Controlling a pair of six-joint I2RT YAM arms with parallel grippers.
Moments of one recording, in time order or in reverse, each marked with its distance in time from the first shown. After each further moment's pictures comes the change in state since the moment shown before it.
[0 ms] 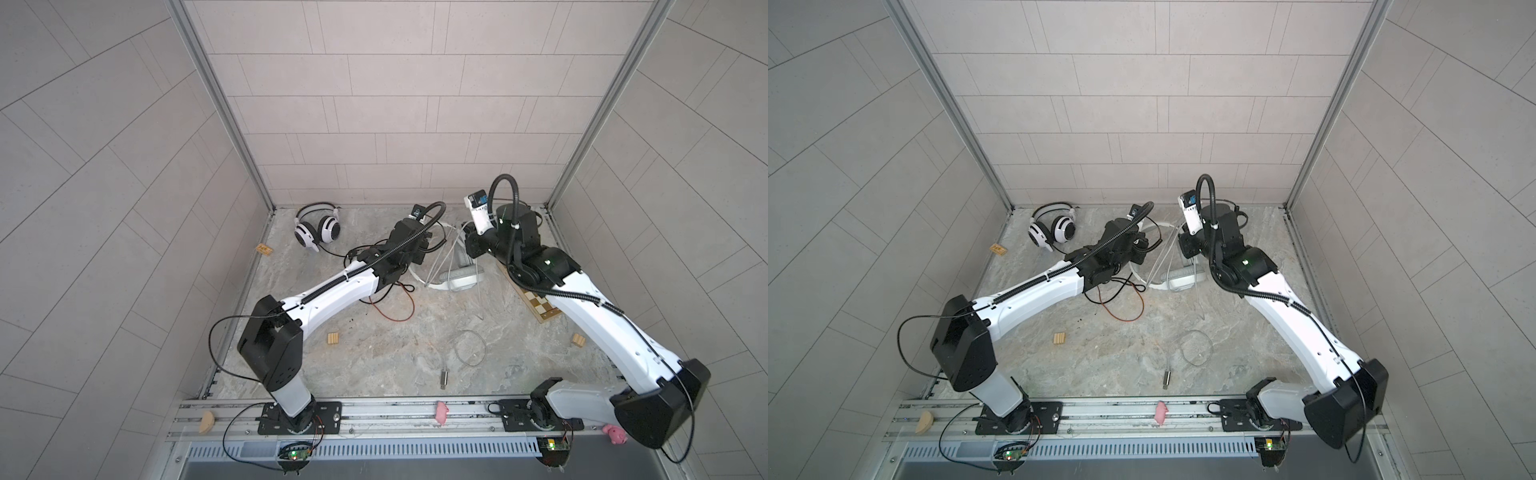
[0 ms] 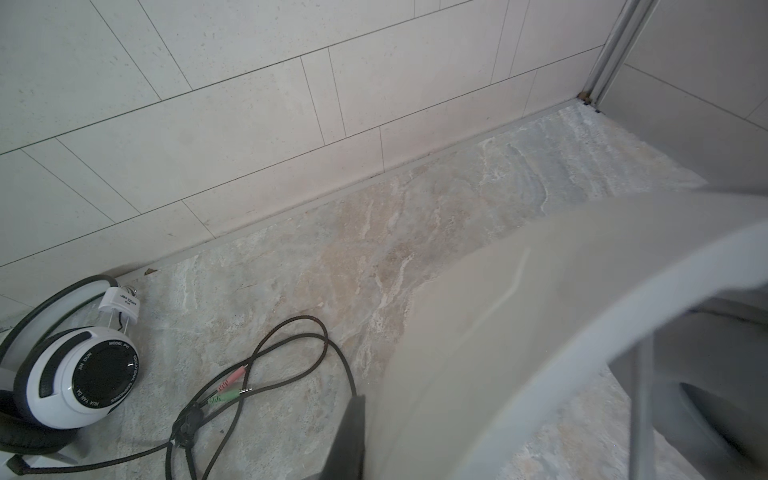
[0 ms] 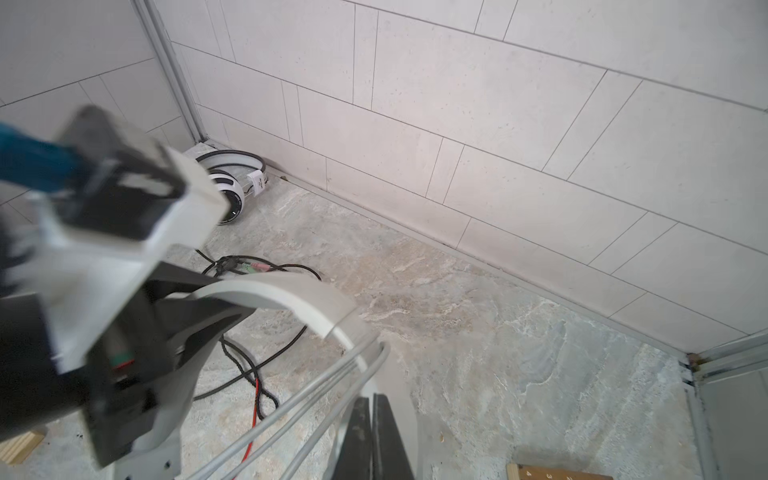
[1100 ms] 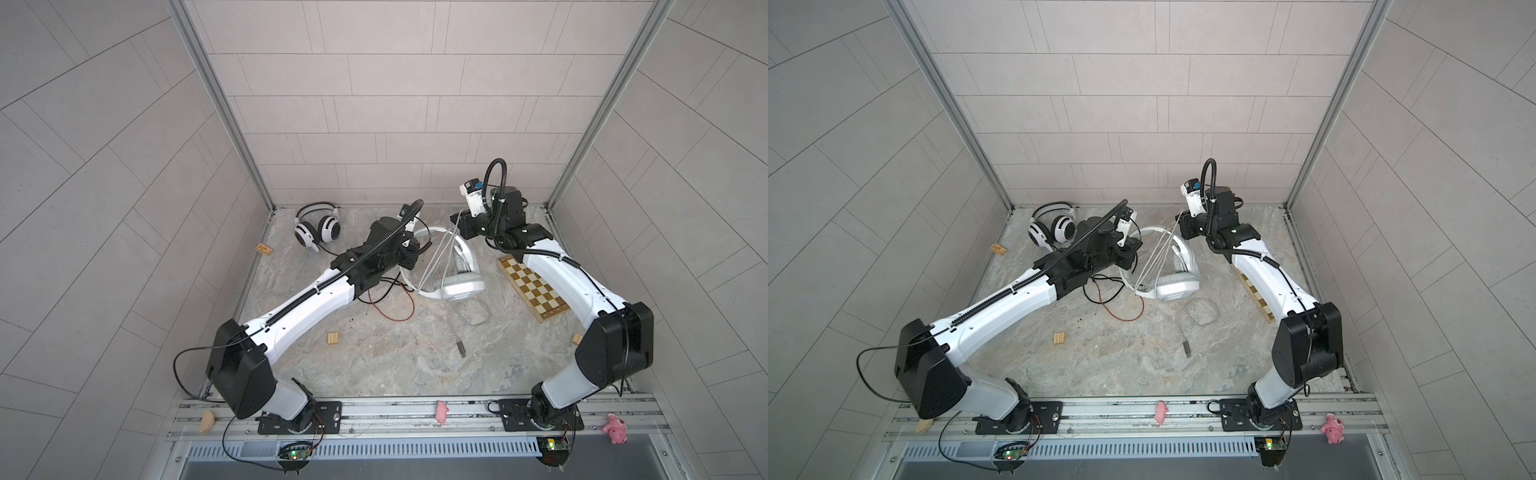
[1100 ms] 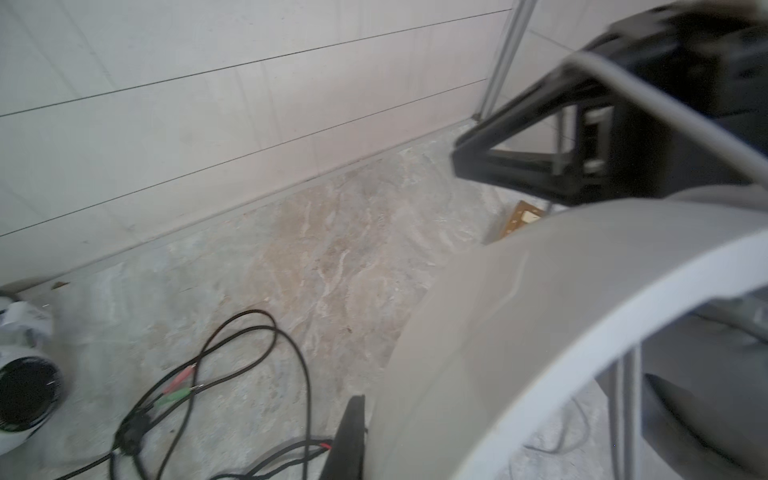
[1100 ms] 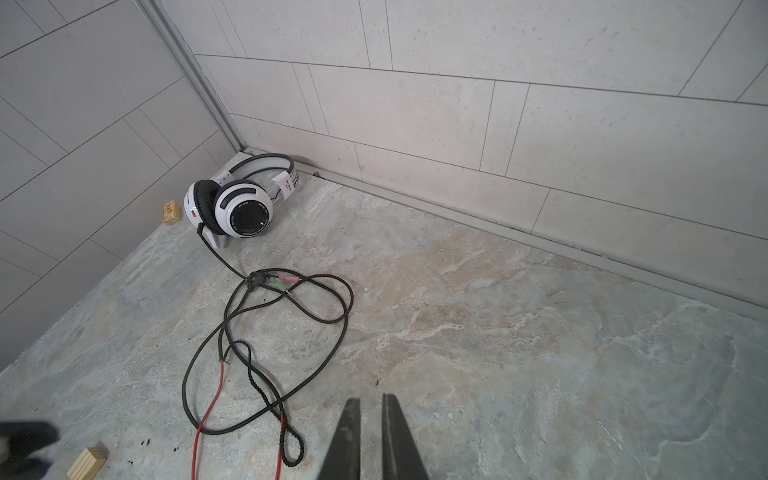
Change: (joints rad) left arm 0.040 -0.172 -0.079 -0.037 0.308 -0.029; right arm -0.179 0.277 0.058 0.150 -0.363 0.102
